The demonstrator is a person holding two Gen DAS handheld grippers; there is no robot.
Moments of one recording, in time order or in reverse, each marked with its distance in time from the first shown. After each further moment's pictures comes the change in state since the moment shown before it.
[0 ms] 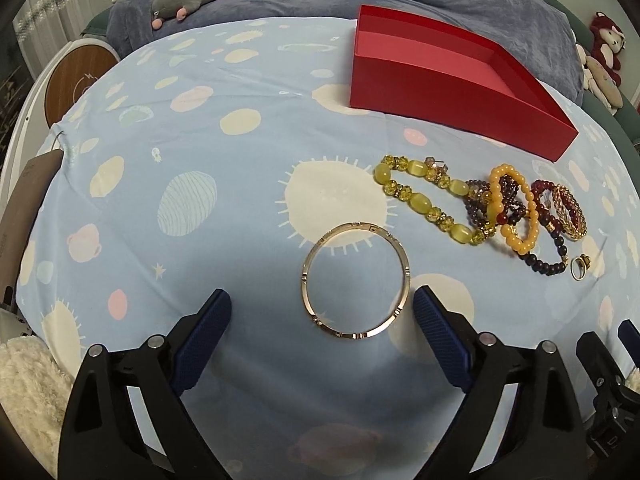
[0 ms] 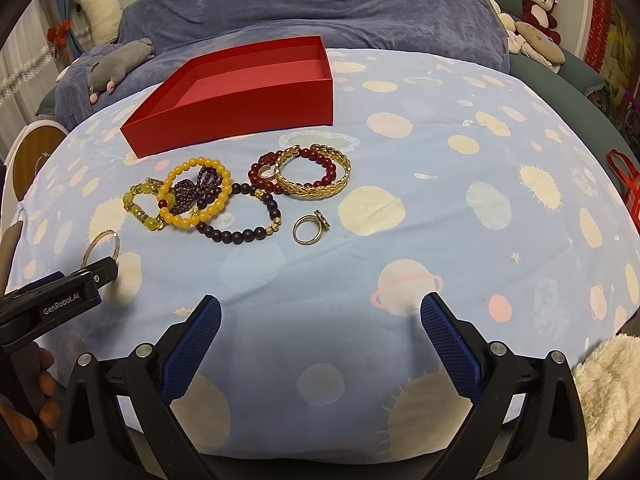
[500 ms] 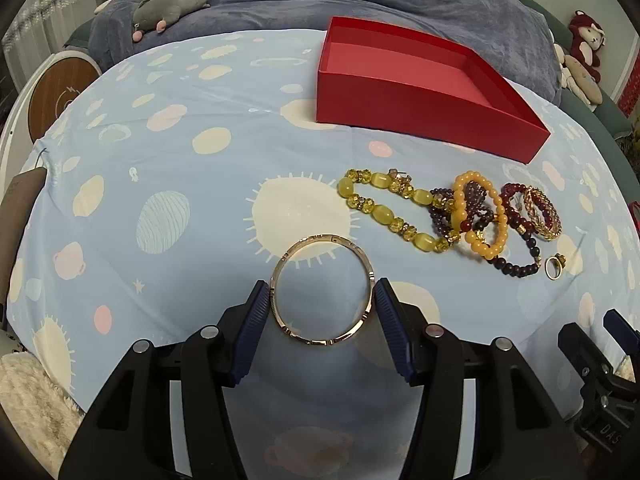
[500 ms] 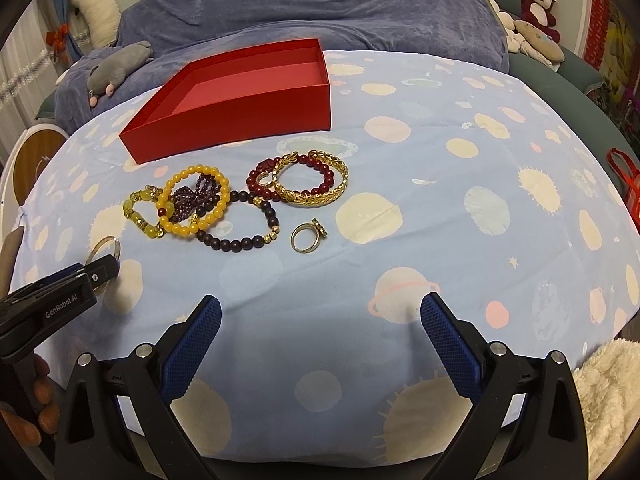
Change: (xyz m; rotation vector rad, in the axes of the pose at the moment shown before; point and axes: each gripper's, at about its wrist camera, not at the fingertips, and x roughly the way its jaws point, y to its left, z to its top) left arm -0.008 -0.009 0.004 0.032 -0.030 -0.081; right arm -0.001 -0.003 0.008 0.013 0.000 0.006
